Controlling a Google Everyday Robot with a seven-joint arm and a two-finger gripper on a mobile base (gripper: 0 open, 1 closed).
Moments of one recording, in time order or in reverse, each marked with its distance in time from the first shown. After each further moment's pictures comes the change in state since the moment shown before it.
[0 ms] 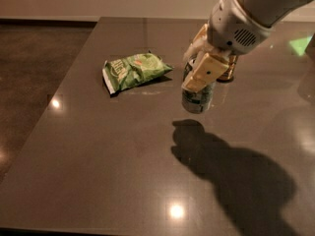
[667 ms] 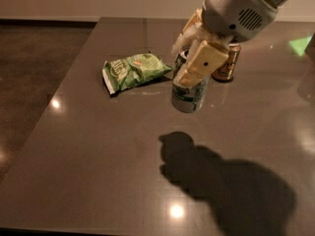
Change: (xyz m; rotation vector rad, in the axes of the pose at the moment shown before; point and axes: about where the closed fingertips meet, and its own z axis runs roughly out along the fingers) arm -0.040 0.028 -0.027 -0.070 -0.066 -0.089
